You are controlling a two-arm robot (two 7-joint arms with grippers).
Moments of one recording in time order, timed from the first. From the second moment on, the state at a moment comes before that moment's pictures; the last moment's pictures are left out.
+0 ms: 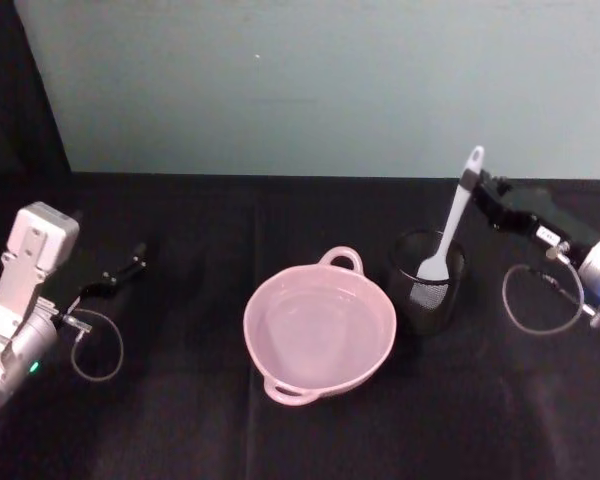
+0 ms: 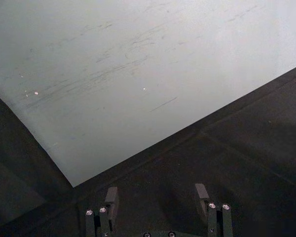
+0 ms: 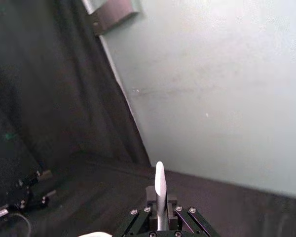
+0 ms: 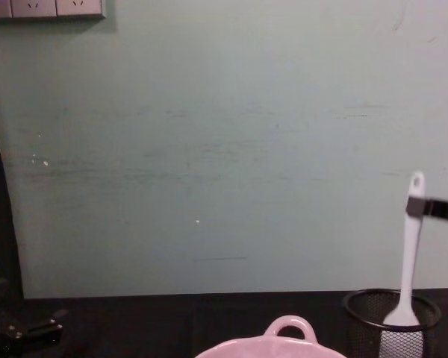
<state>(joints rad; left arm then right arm) -0.20 0.60 0.45 -1.41 -0.25 -0.12 0.03 0.38 0.59 -0.38 -1.34 0.88 0.03 0.54</state>
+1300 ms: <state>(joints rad) -0.20 0.60 0.45 -1.41 -0.25 -0.12 0.03 0.39 0.67 -0.32 -1.58 0.77 0.06 0.50</state>
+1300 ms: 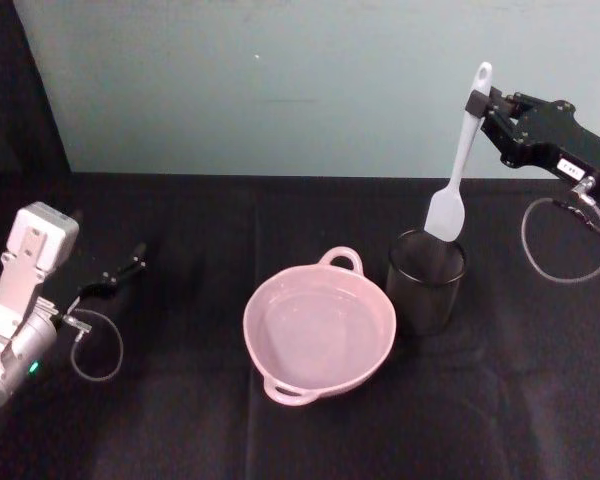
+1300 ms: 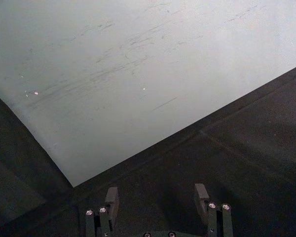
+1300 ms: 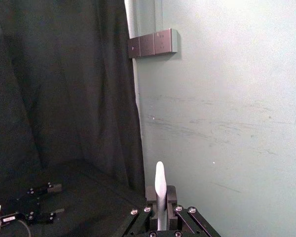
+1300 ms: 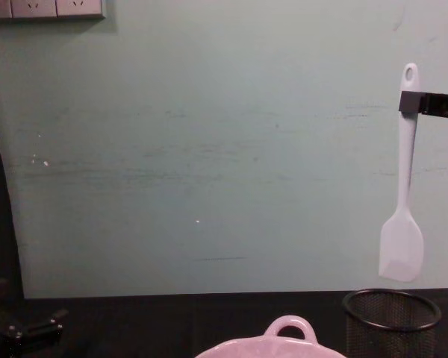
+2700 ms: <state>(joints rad) -0.20 0.60 0.45 -1.41 -0.25 -0.12 0.03 0.33 0.47 -0.52 -1.47 0.61 -0.13 0.68</state>
